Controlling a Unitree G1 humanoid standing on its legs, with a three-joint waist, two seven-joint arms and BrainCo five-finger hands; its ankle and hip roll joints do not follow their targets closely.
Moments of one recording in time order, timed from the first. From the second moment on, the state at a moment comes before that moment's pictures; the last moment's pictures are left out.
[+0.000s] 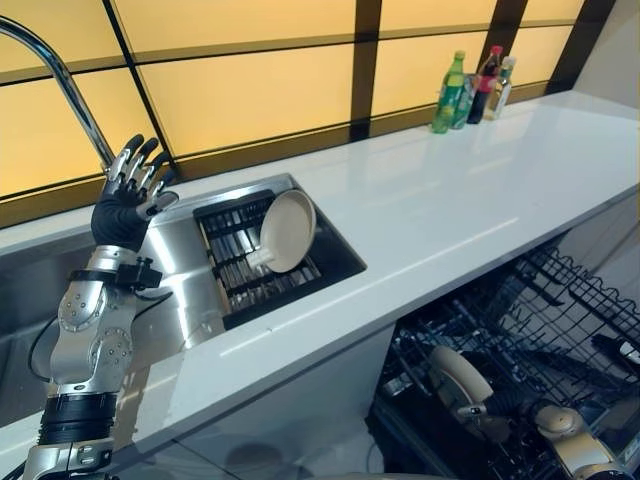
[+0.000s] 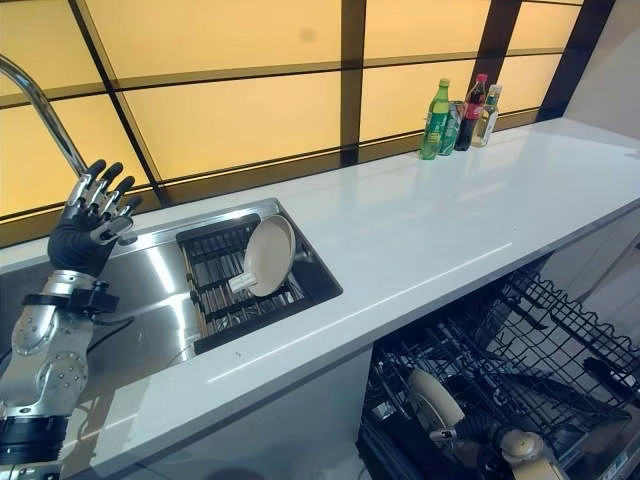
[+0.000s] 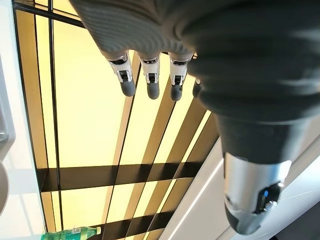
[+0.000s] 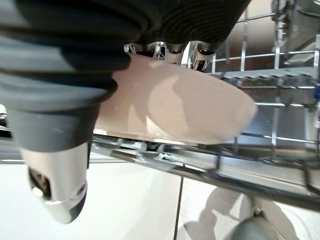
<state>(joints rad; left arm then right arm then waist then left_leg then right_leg) -0.19 0.61 0.23 -0.02 -0.75 -0.14 -0.17 0.12 -0.58 0.11 0.45 -0.08 0.22 0.40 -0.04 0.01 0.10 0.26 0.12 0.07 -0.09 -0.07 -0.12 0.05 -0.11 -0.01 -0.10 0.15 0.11</state>
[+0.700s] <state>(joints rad) -0.11 0.61 0.35 -0.02 -0.75 -0.21 -0.18 0.11 -0.51 -0.19 0.08 0.06 0.18 0.07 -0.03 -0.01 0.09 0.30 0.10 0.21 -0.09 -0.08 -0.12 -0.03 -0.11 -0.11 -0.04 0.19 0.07</state>
